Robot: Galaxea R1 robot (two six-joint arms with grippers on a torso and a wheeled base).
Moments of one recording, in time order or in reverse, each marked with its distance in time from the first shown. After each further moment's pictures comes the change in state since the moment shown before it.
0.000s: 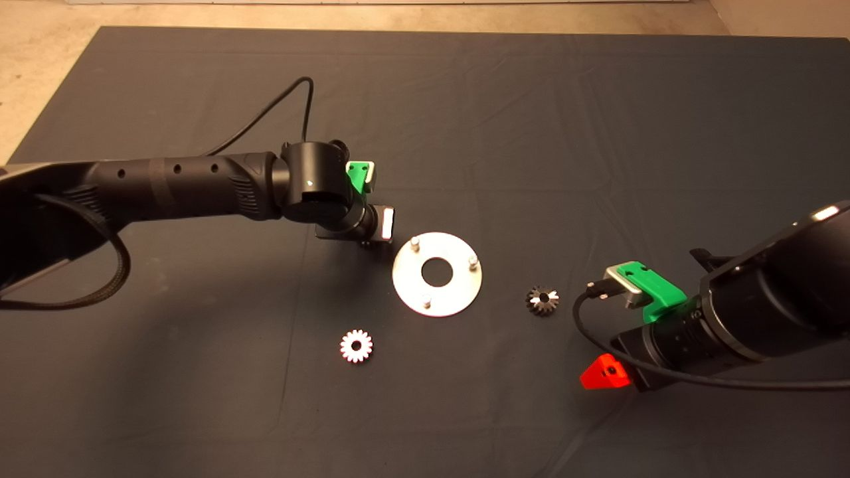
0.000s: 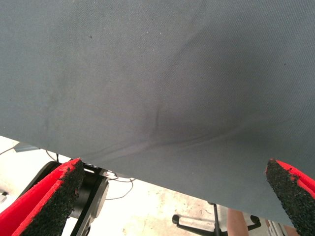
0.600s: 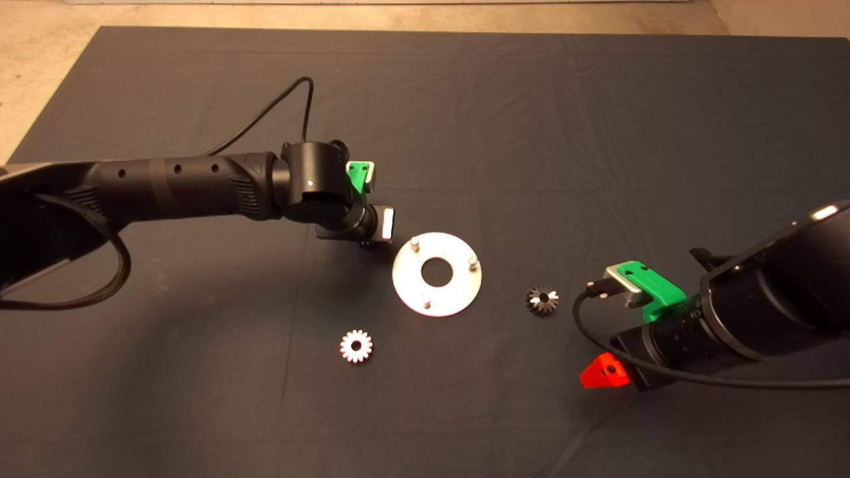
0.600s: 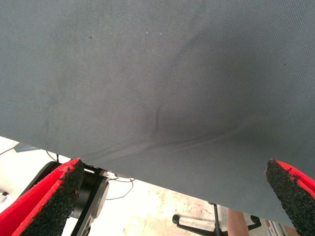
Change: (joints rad) left arm 0.000 0.003 0.000 0.000 -0.003 0.000; right arm 0.000 0.000 -0.002 0.000 0.000 0.000
